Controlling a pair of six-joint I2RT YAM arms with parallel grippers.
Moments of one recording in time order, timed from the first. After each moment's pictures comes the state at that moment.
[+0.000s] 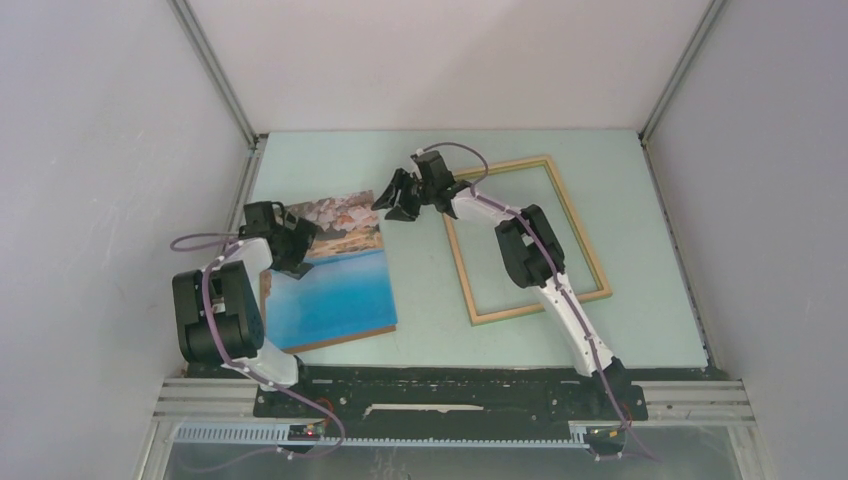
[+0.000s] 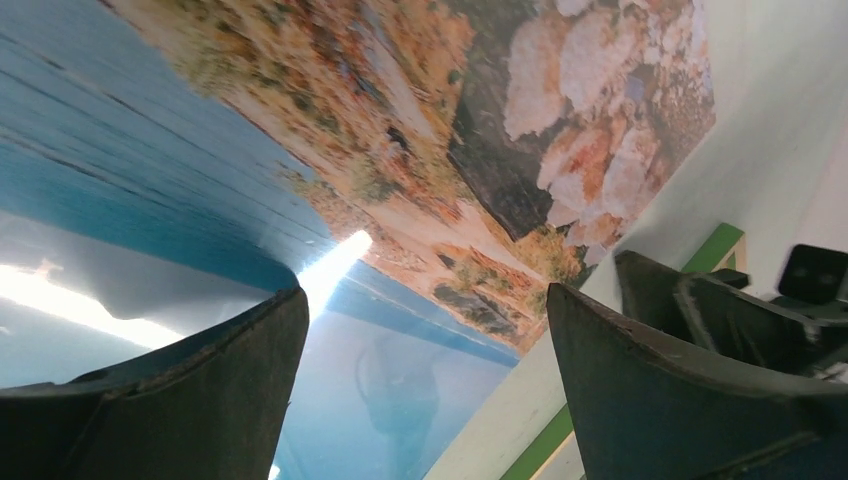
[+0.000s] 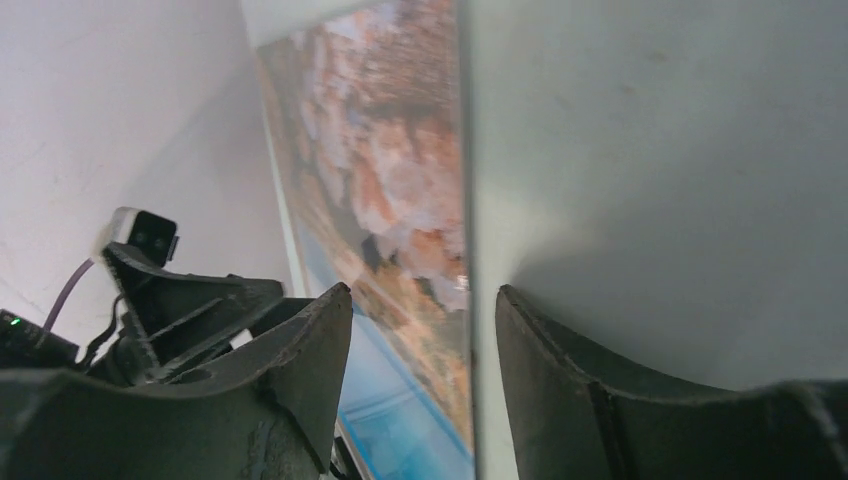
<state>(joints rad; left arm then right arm) 0.21 1.55 0.80 -0.23 0.20 -0.94 0.60 2.63 2.15 -0.08 -0.55 1.00</state>
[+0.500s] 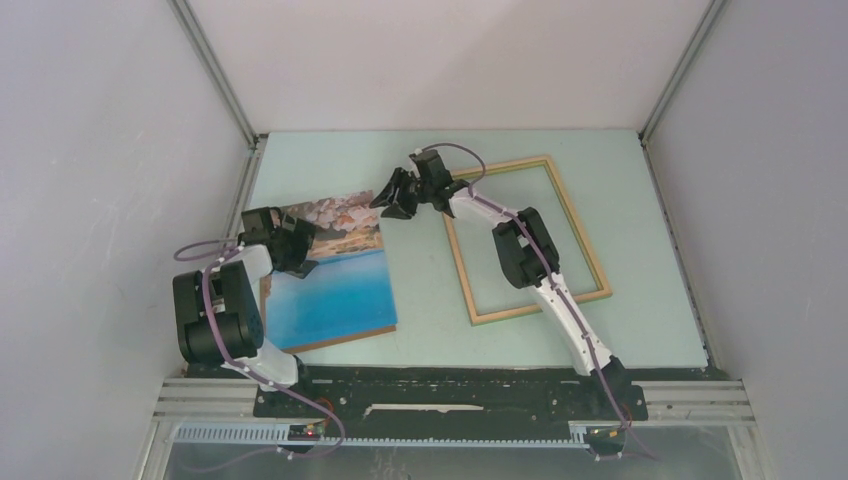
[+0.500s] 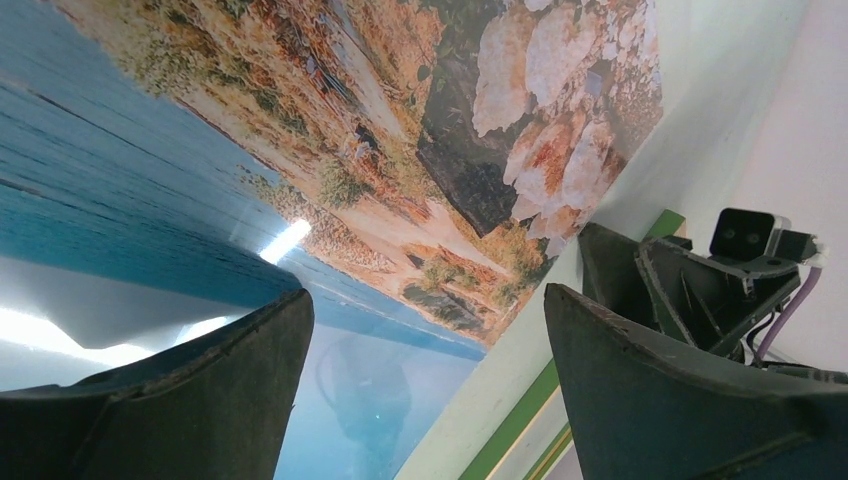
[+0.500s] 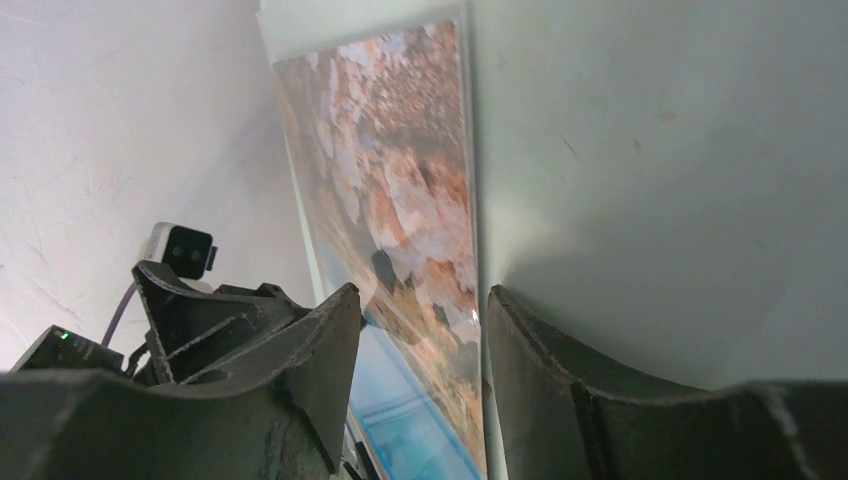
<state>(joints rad) 0.25 1.55 0.73 -0.08 0.29 -1.01 0.59 2.70 2.24 -0.10 -0.58 1.06</state>
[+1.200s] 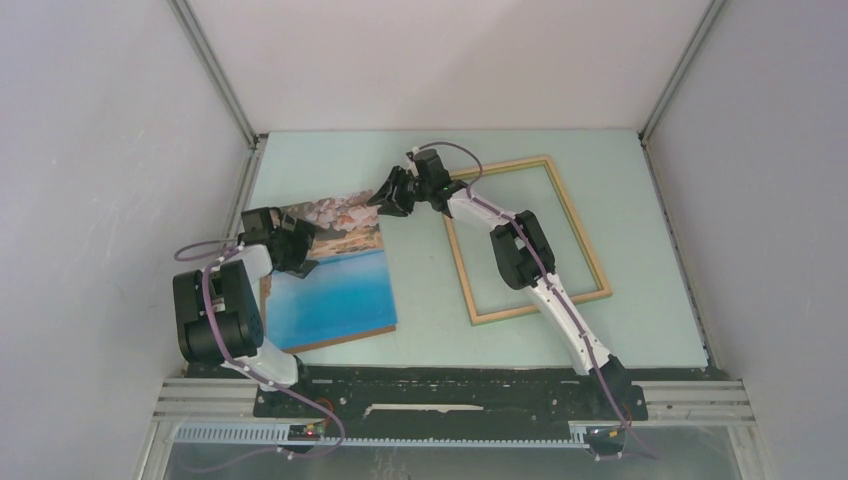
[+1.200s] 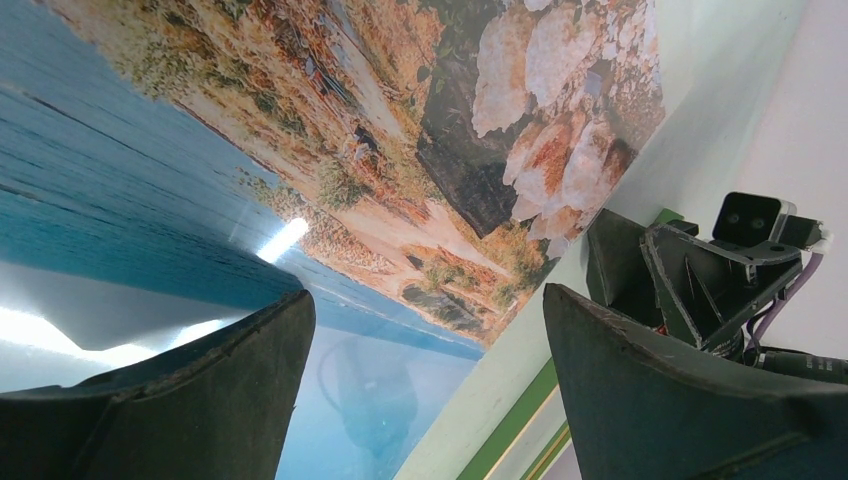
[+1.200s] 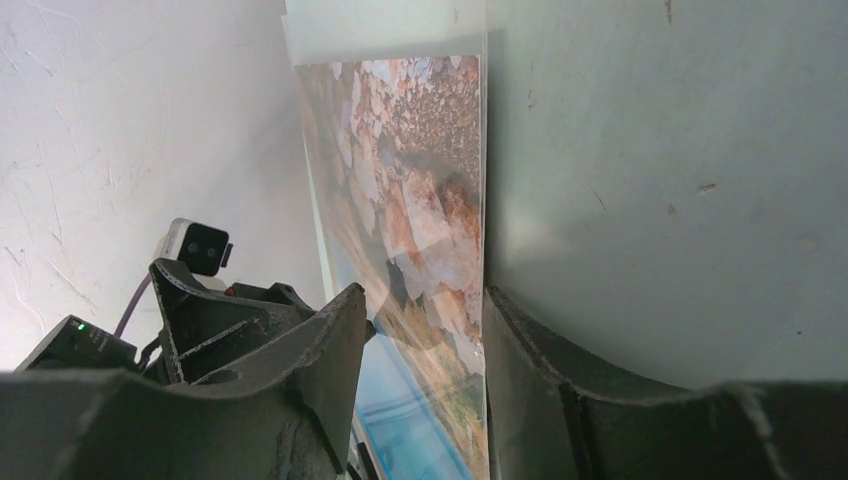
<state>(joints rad) 0.25 1.56 0.73 -0.08 0.30 -1.01 0.59 2.80 2.37 -0.08 -0.62 1.08</state>
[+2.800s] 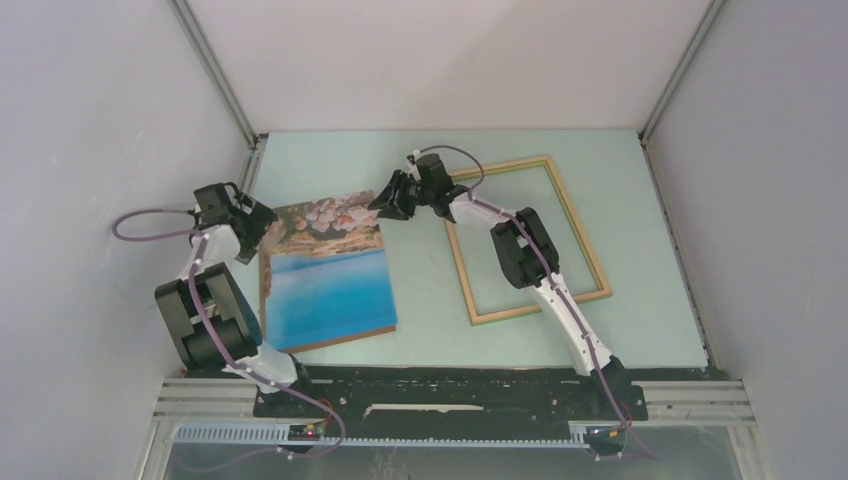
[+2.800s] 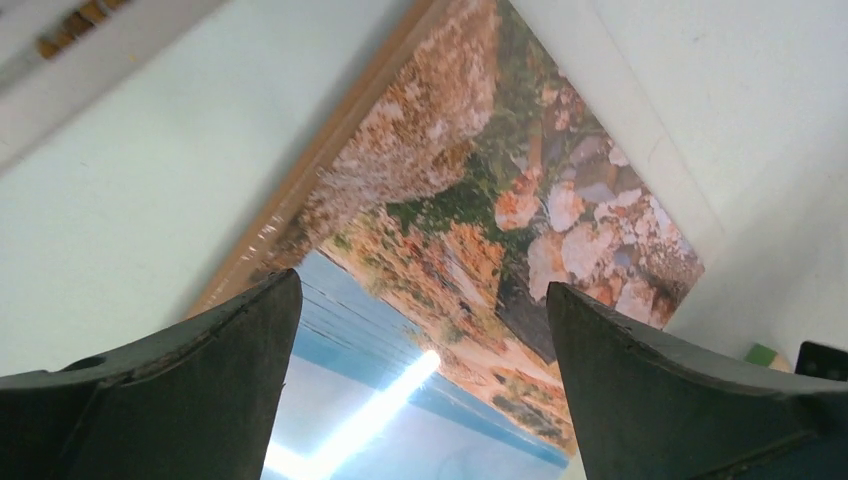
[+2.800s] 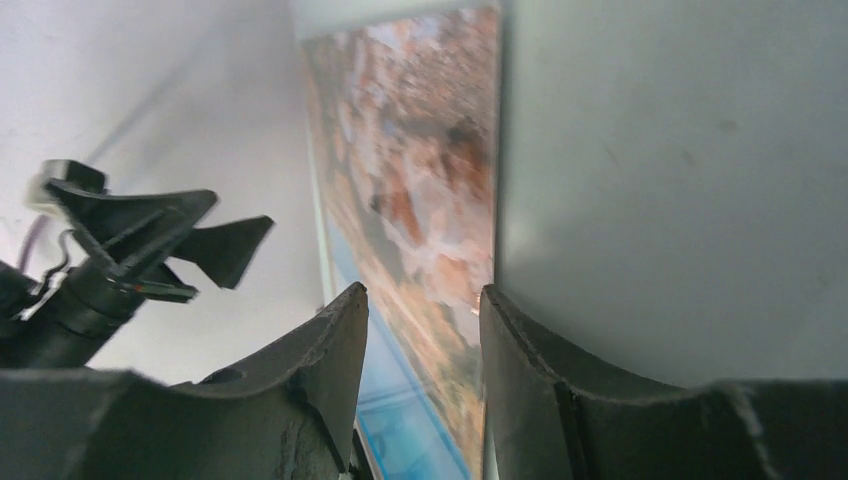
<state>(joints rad) 0.42 1.54 0.99 -0.33 0.07 -0.67 0.59 2.73 2.23 0.07 -0.64 1.08</state>
